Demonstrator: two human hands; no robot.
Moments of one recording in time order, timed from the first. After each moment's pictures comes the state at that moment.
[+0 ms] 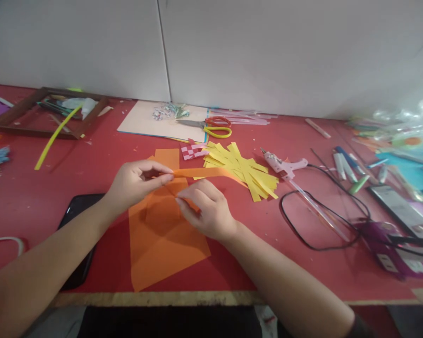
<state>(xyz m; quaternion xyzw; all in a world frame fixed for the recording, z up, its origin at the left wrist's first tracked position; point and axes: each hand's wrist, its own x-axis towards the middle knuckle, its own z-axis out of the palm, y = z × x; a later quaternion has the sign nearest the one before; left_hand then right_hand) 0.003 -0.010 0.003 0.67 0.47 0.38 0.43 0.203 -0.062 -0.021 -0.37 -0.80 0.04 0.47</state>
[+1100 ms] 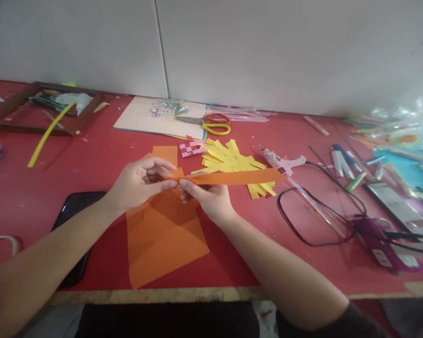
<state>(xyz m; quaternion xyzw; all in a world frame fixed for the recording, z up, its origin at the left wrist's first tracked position) 0.009 -0.015 -0.002 0.64 0.39 0.37 0.55 0.194 -0.051 -0.025 -0.44 -0.44 0.55 0.56</state>
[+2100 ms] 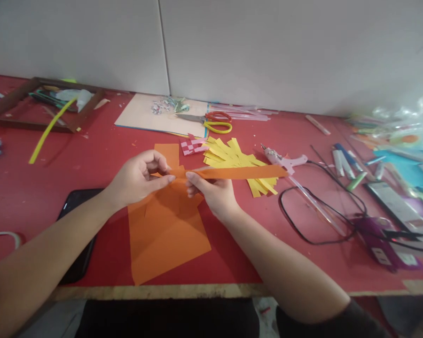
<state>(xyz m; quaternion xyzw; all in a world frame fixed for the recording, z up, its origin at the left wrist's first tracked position) 0.001 -0.009 -0.005 0.68 0.40 0.37 0.49 0.195 -0.047 -0.019 -0.48 -0.38 0.56 0.56</state>
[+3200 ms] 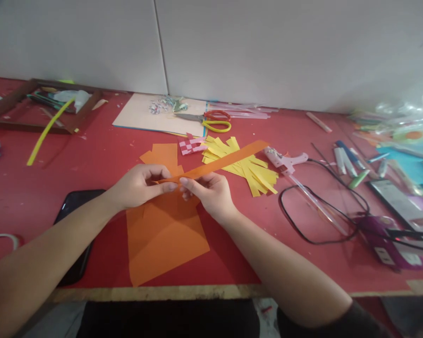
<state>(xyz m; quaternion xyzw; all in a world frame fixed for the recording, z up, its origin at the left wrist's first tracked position) 0.004 -0.010 0.000 0.71 0.42 0.25 0.51 0.203 -0.050 -0.030 -0.47 -0.46 0.55 0.51</state>
